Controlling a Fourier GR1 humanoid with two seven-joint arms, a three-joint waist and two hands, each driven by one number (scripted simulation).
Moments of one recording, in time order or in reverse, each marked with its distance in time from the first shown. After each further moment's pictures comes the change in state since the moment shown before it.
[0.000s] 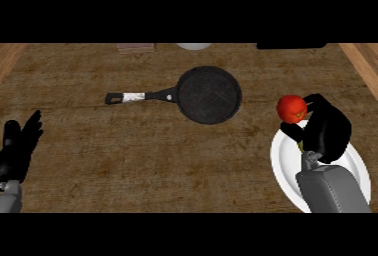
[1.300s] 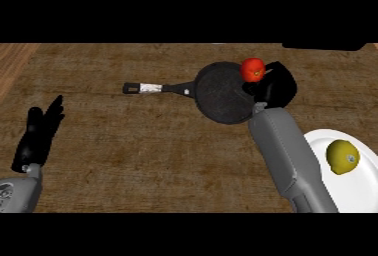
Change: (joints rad) left arm -0.098 -0.053 -0.050 -0.005 -0.036 -0.020 0.007; right arm -0.506 0.176 -0.176 0.674 0.045 -0.316 0.121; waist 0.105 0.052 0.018
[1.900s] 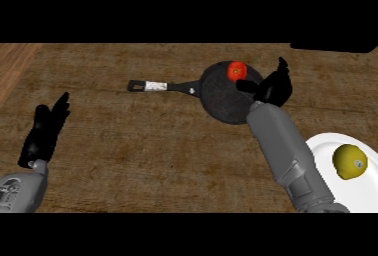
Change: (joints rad) left arm -0.030 -0.016 -0.009 0.028 -0.013 -0.008 -0.022; right arm -0.108 0.001 -0.150 0.287 -0.270 -0.289 -0.279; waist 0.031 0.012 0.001
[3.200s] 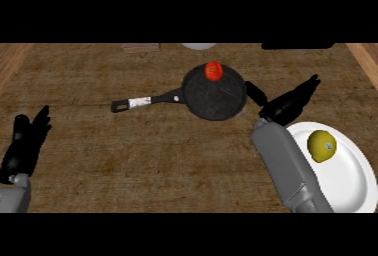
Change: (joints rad) left arm 0.088 0.026 0.070 -0.017 0.009 0.004 0.029; right arm 0.184 0.000 0.131 -0.166 -0.184 -0.420 -0.130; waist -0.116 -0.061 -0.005
